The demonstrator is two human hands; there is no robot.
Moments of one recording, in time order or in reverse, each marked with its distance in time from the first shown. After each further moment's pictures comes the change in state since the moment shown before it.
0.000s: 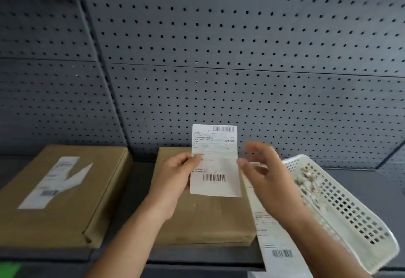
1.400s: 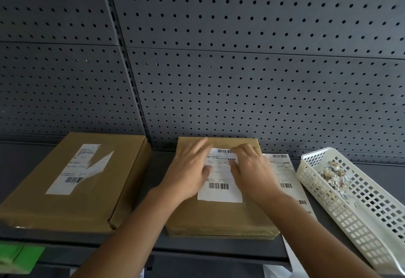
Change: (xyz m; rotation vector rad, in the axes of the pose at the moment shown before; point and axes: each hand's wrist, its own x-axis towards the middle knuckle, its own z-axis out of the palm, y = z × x) left_hand 0.048 -0.047 -0.057 1.294 -0.047 0.428; right_hand 0.041 0.050 0.099 -0.744 -0.138 -0.189
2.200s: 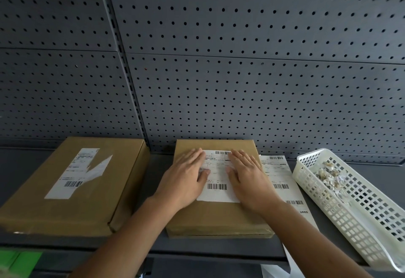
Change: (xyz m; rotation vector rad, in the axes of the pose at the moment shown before) left_hand -0.013 -0.006 0.004 -0.003 0.007 0.005; right_hand -0.012 0.006 0.013 0.070 -0.094 -0.017
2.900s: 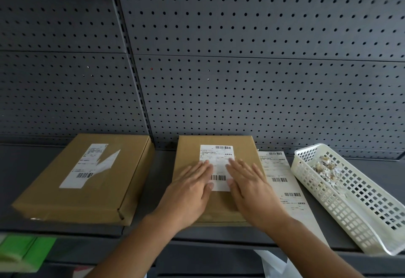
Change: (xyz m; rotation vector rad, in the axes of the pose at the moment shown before) left_hand -0.053 0.019 0.003 0.062 -0.056 0.095; right_hand -0.055 -0.019 -0.009 -0.056 0.051 -0.093
